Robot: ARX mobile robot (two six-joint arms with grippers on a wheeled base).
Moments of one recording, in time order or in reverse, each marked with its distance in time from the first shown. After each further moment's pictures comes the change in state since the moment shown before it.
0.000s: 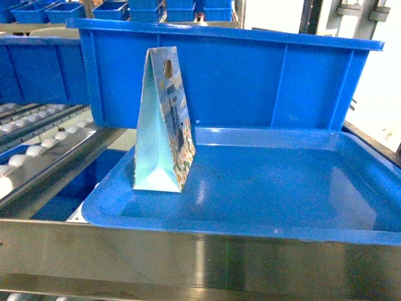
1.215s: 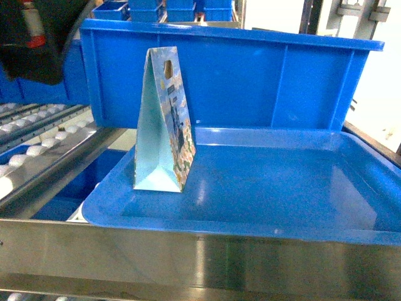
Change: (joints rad) left arm -0.207 0.473 0.249 0.187 -0.096 0.080; right arm -0.167 -0.378 -0.170 -0.124 0.001 -0.079
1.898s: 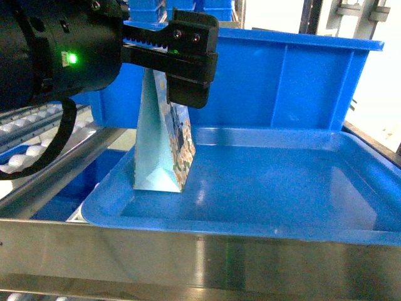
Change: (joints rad) left arm -0.160 0.348 0.260 -0.085 -0.141 0.005; right arm 0.000 0.000 0.000 0.000 0.000 0.000
